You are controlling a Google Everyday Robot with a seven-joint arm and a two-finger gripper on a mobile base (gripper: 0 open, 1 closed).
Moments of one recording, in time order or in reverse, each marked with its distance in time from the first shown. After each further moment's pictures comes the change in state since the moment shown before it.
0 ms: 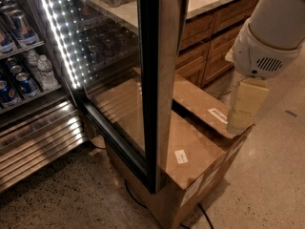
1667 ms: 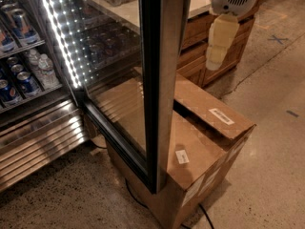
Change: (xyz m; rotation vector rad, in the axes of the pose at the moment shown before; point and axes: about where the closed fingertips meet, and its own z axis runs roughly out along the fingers) arm -0.043 -0.126 -0.020 0.039 0.011 0.002
